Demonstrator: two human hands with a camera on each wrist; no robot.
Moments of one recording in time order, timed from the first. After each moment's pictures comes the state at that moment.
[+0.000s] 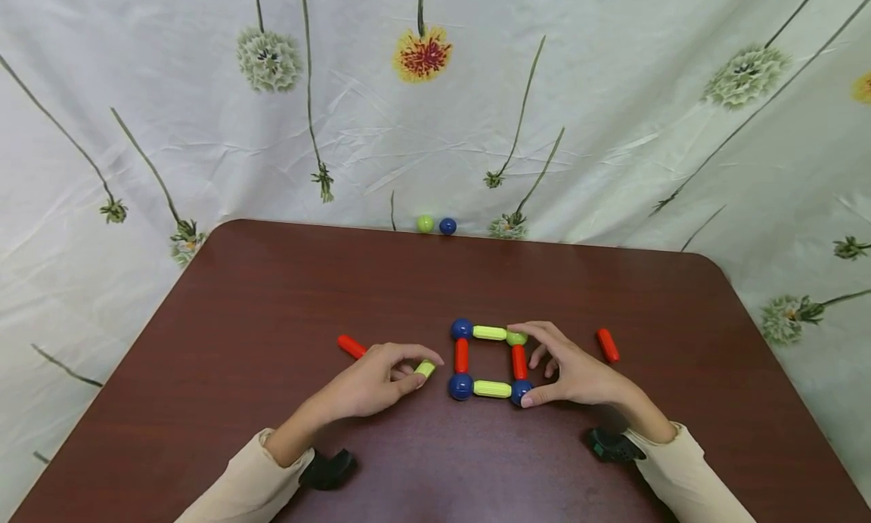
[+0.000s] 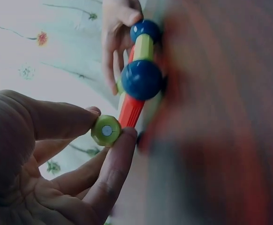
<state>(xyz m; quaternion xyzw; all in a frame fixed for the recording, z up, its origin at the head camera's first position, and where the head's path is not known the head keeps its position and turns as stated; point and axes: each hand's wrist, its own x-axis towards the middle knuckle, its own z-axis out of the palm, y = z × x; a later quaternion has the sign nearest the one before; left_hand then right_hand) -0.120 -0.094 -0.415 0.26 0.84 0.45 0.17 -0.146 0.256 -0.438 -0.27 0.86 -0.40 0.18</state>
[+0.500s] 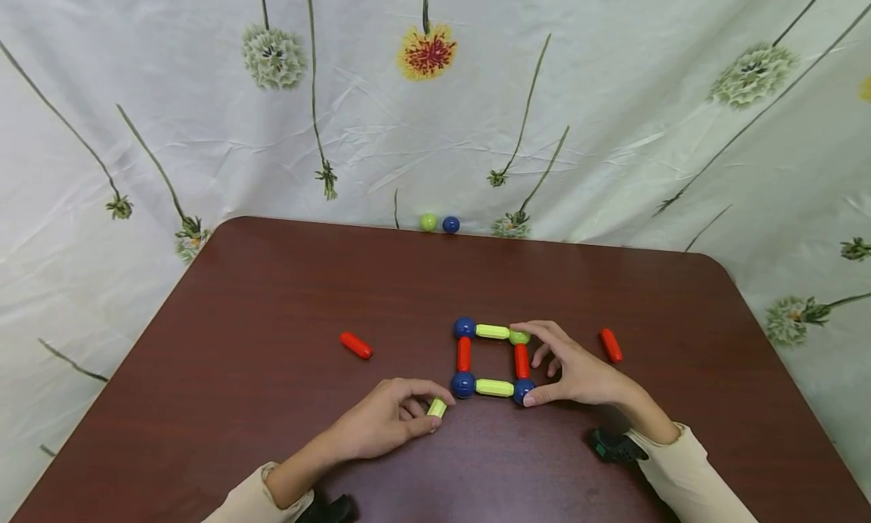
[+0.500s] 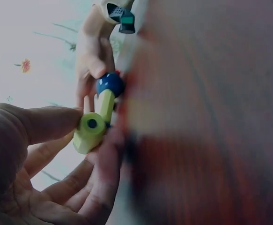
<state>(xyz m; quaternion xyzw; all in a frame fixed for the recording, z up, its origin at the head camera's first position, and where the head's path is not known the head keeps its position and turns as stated) -0.080 -0.084 -0.432 0.25 0.80 0.50 0.21 -0.144 0.256 -0.438 -0.27 0.86 -0.40 0.17</state>
